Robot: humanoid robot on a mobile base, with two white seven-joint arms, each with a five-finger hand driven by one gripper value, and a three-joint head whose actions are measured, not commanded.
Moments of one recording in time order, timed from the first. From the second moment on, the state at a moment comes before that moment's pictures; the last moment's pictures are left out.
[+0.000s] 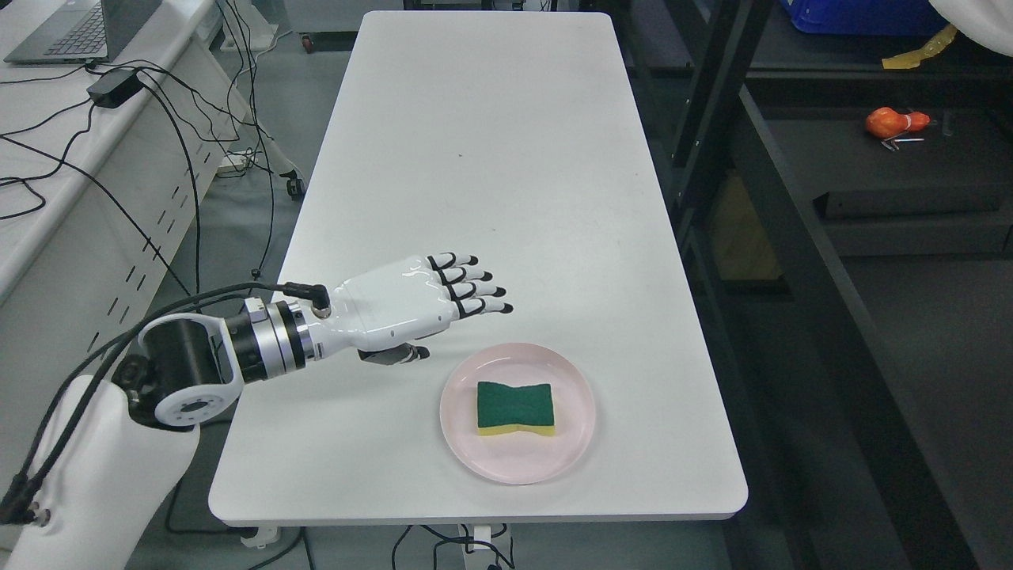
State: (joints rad) left arm -0.57 0.41 -0.35 -1.68 -0.80 -0.69 -0.64; right arm -0.07 0.00 -0.21 0.00 -0.11 0.08 -0.07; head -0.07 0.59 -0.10
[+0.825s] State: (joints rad) left arm -0.63 0.32 -0.55 -1.60 -0.95 -0.70 -0.70; right arm -0.07 0.00 -0.21 0.00 -0.11 0.08 -0.08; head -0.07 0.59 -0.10
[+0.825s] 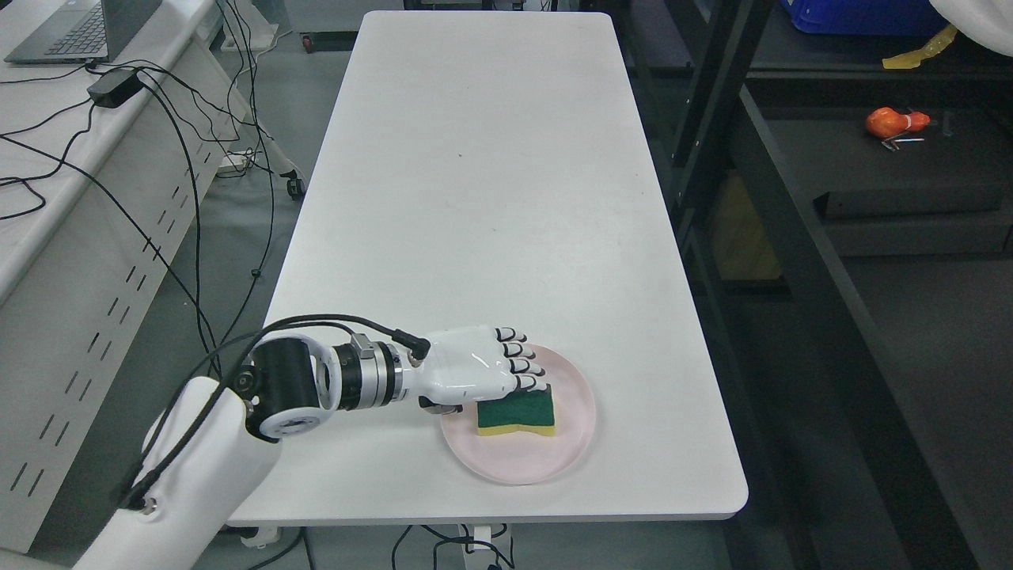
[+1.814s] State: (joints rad) left arm -0.53 0.22 -0.45 -1.53 -0.87 -0.69 -0.73; right arm -0.07 0.00 -0.21 0.00 -0.11 0.08 -0.07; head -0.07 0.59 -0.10
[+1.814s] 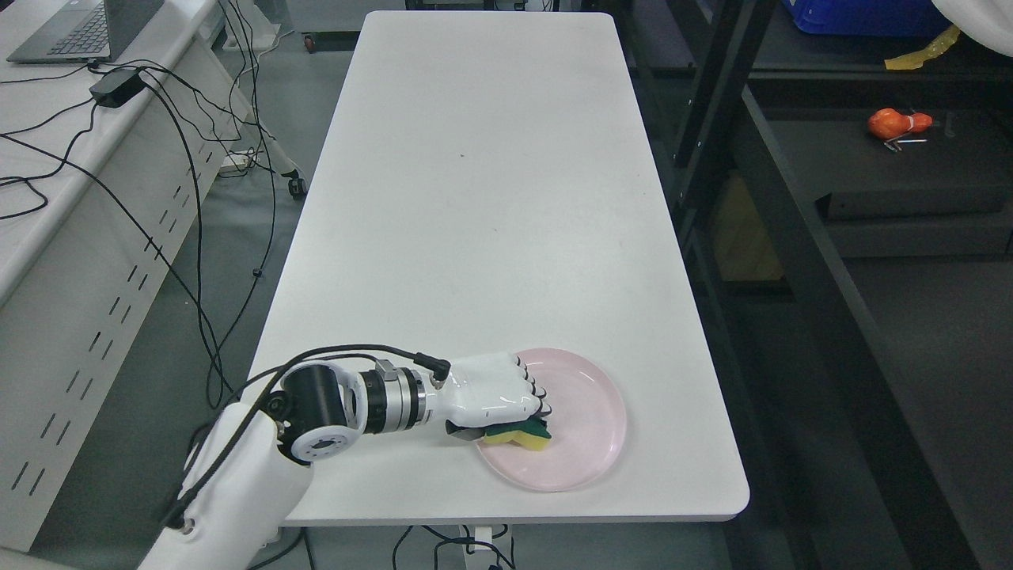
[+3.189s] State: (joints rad) left arm -0.36 0.02 0.17 -1.60 0.24 -0.19 -0.19; right arm -0.07 0.00 -0.21 0.00 -0.11 0.08 -0.07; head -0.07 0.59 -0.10
